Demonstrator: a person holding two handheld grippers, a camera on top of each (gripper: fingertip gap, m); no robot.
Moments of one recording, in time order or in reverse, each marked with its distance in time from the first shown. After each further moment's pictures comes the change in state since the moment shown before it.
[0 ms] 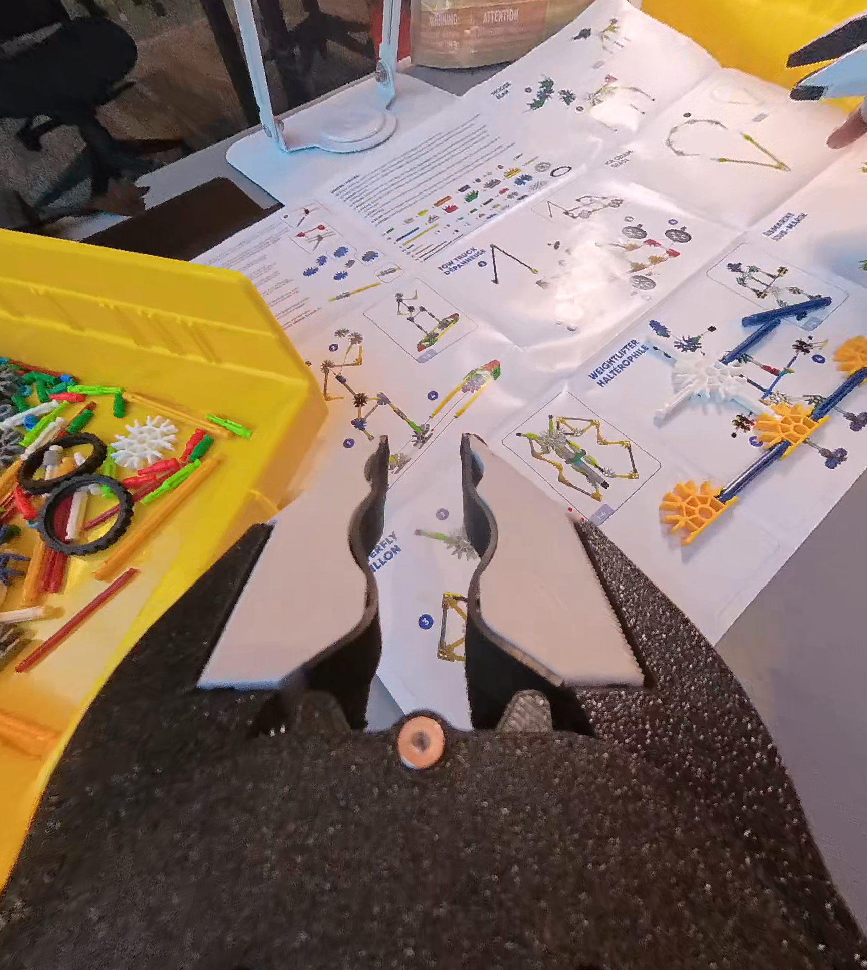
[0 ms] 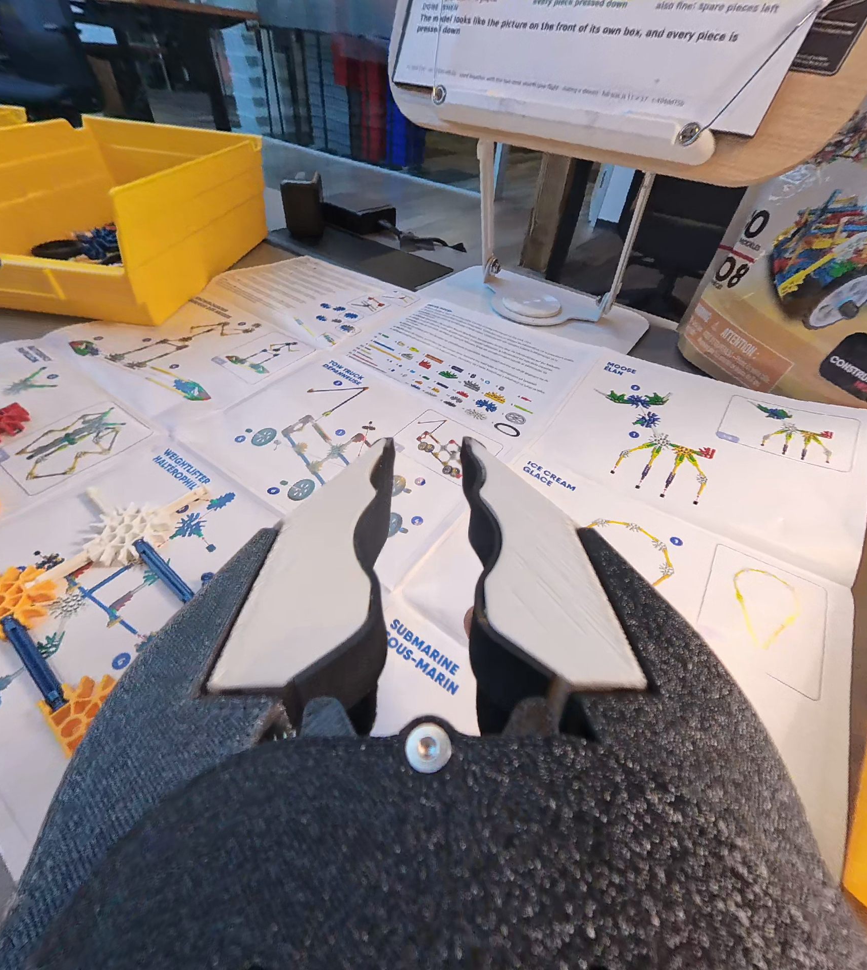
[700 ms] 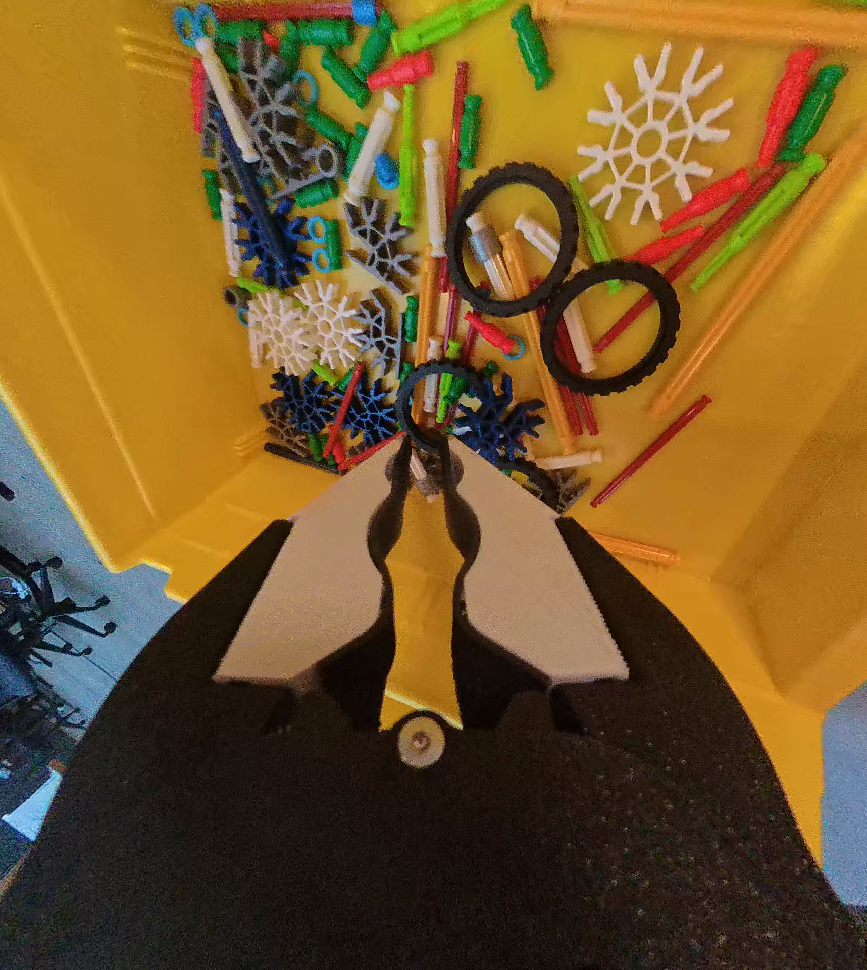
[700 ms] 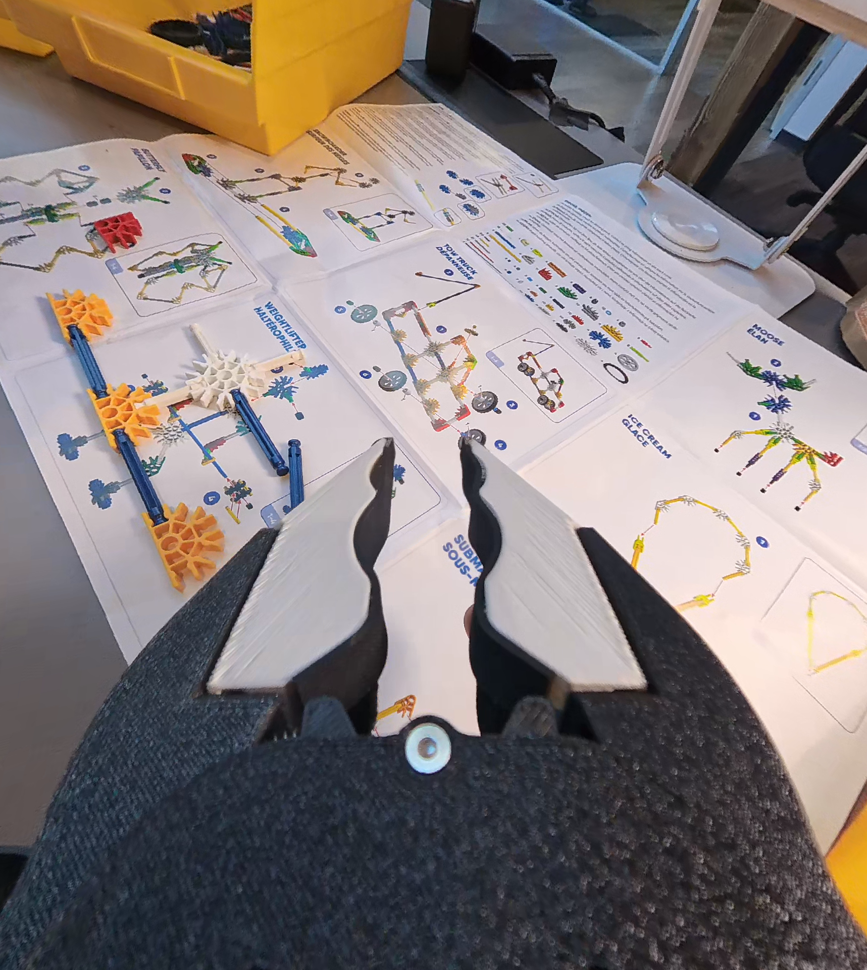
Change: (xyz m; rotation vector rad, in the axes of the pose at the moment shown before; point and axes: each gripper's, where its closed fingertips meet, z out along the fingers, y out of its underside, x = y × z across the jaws) left arm -0.251 0.051 0.004 -0.982 -0.146 0.391; right arm -0.039 0.033 -0.016 -0.216 -0.231 -0.178
